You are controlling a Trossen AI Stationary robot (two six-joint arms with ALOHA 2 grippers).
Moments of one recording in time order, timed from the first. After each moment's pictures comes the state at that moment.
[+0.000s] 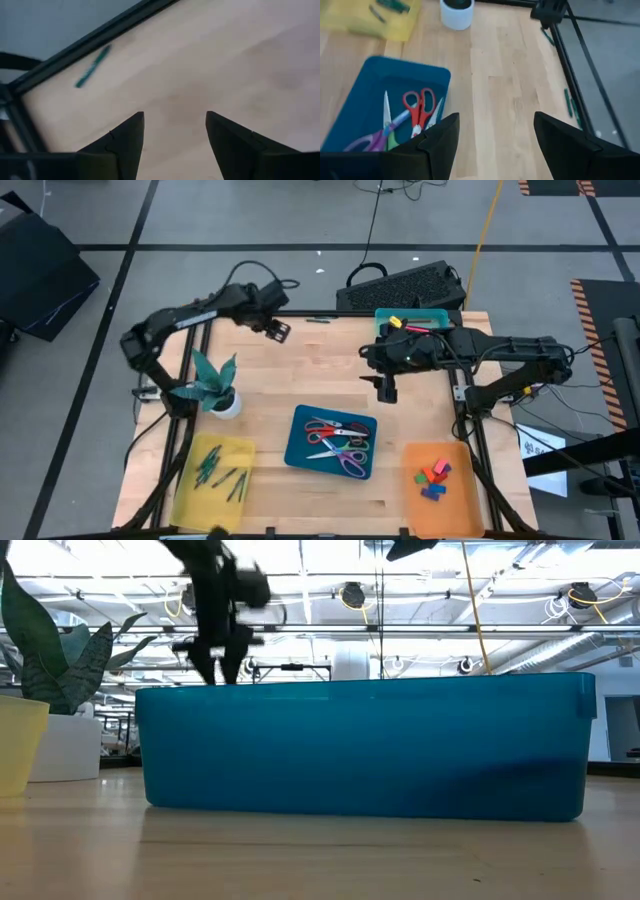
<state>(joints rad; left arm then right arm) 0.59 1.63 1.41 -1.06 -0.20 -0.45 0.02 1.33 1.45 -0.88 0.18 -0.06</state>
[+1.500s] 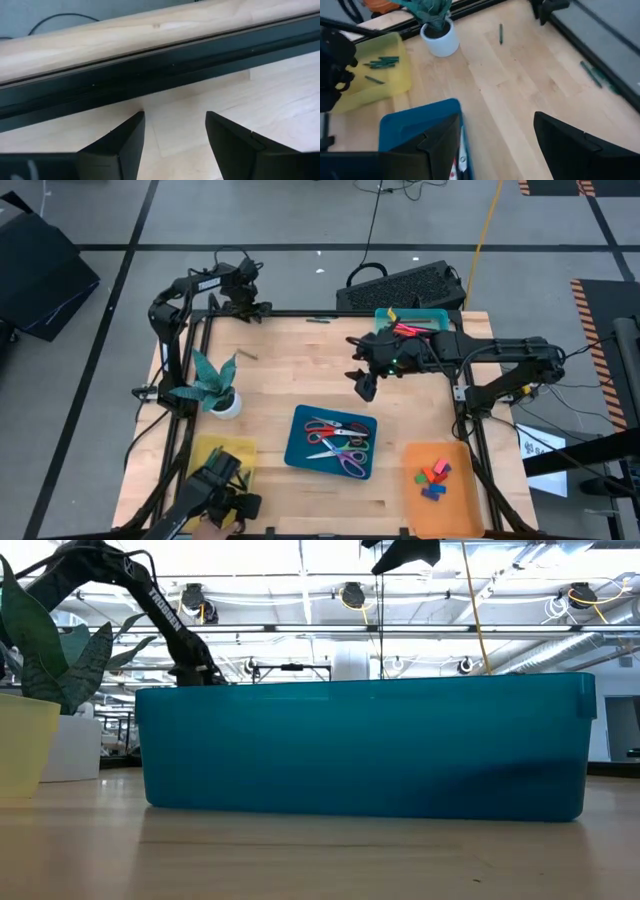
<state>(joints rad) 1.13 2.08 1.47 -0.93 0.24 -0.25 0.02 1.40 1.45 -0.78 0.22 0.38</state>
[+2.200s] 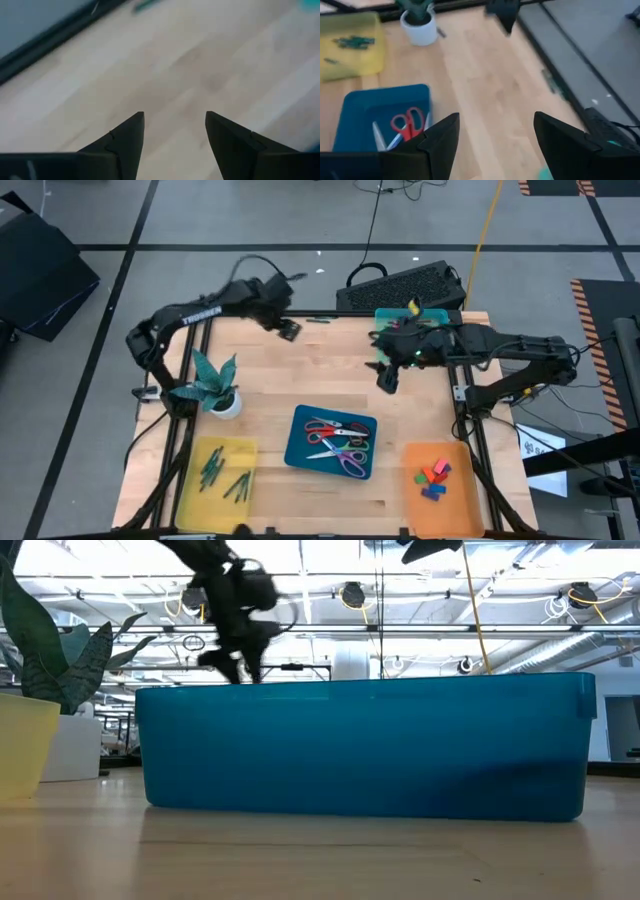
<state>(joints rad) 0.63 1.69 1.47 -0.97 0.07 -0.34 0.00 1.29 1.45 -0.92 0.29 0.20</state>
